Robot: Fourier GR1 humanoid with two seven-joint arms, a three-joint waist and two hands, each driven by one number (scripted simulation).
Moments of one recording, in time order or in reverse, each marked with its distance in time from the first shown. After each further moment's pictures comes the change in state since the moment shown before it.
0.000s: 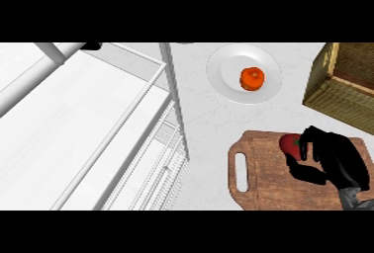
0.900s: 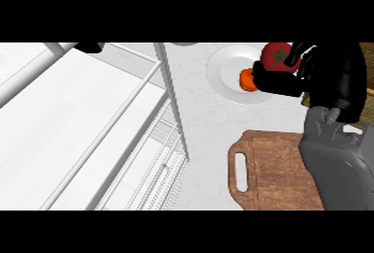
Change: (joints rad) left arm 0.000 -0.013 -0.005 0.007 -0.015 -0.001 0.042; right arm -0.619 0.350 -0.174 -0.115 0.133 -0.036 0.638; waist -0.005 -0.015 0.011
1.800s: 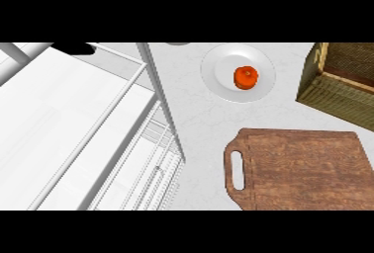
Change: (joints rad) left arm 0.046 -0.009 0.029 -0.039 -0.005 0.004 -0.007; right arm -0.453 -0.203 -0.339 0.237 0.056 0.137 0.047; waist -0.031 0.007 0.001
